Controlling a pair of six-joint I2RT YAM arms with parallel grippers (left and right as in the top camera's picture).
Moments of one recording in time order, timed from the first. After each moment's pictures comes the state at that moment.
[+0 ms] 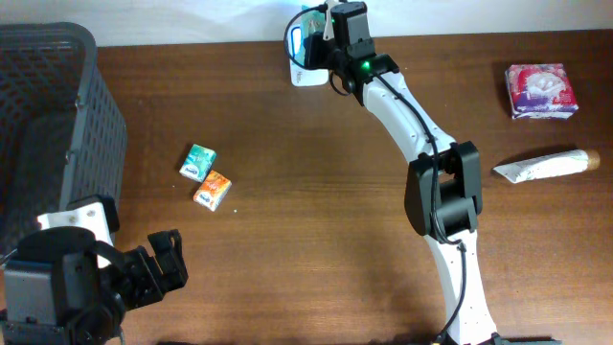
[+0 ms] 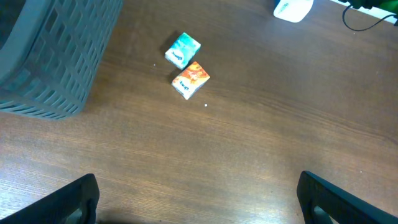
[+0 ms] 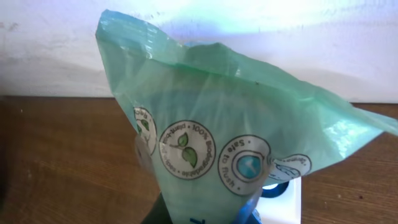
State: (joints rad) left arm -0.13 0.89 1.60 -1.57 -0.06 -0.41; right arm 0.33 2.48 2.22 -0.29 -0.19 0.37
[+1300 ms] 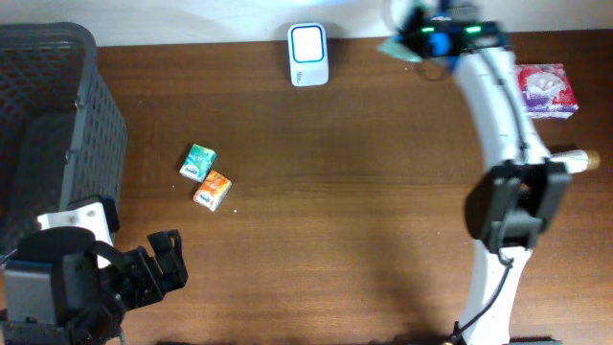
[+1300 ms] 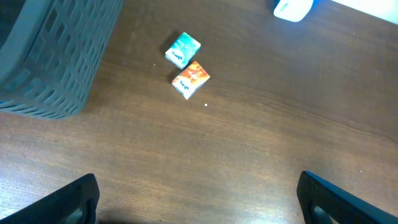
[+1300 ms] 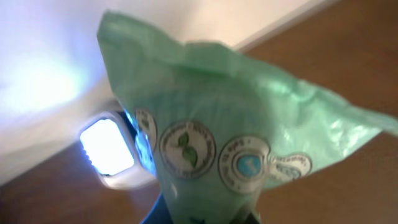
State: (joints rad) left arm -0.13 0.89 1.60 -1.57 -0.06 -0.41; right arm 0.02 2.25 2.23 -0.80 -0.18 0.59
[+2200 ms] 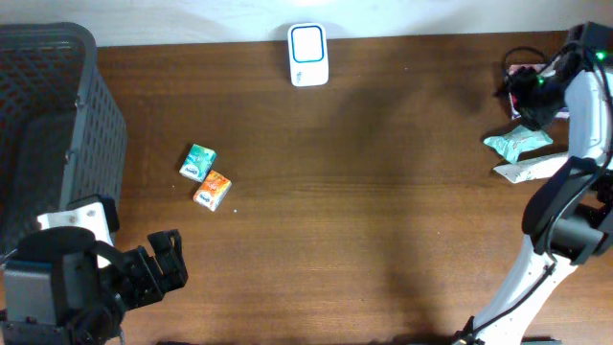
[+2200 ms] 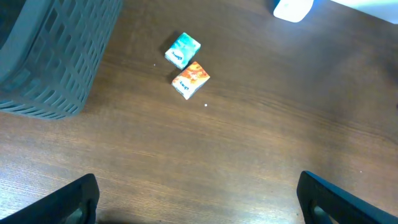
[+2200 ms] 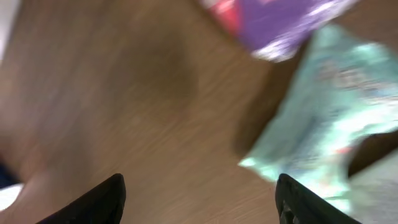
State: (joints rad) left arm -0.13 0.89 1.60 -1.57 -0.06 -0.41; right arm -0.38 2.24 2.06 -1.06 -0.30 0.44
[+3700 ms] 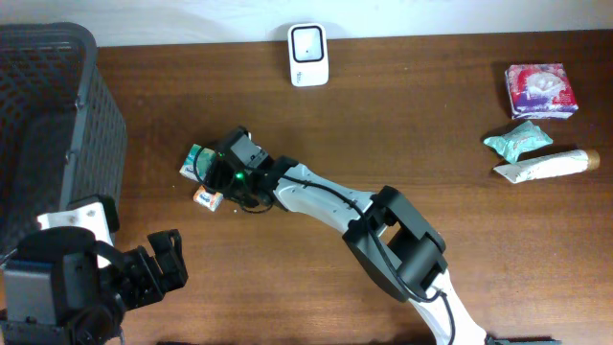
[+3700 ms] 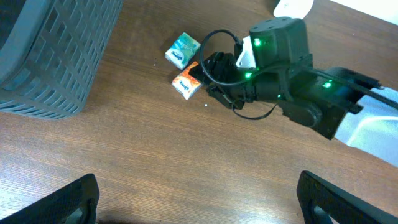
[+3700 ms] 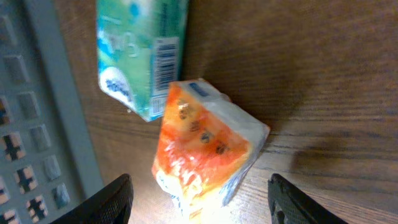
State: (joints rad) left arm -0.13 0.89 1.60 -1.57 -0.06 -0.41; right arm 0.83 2.30 1.69 -0.28 -0.27 1.14
